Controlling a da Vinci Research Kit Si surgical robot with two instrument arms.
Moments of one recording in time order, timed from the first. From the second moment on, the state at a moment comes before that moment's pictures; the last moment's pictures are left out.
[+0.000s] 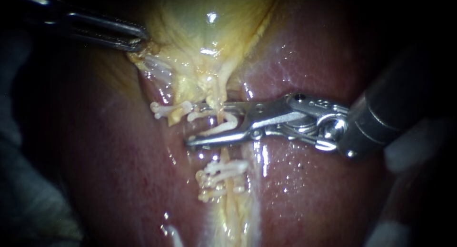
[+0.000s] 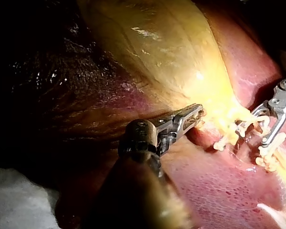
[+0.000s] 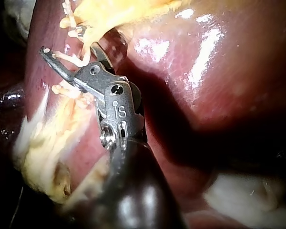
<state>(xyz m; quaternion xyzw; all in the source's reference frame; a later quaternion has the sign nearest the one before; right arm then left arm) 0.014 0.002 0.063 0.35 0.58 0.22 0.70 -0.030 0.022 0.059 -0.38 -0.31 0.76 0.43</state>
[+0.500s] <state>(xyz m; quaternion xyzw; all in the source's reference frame) 0.015 0.003 0.059 0.35 0.59 0.21 0.69 -0.030 0.022 0.059 -0.38 -0.31 0.76 0.43</state>
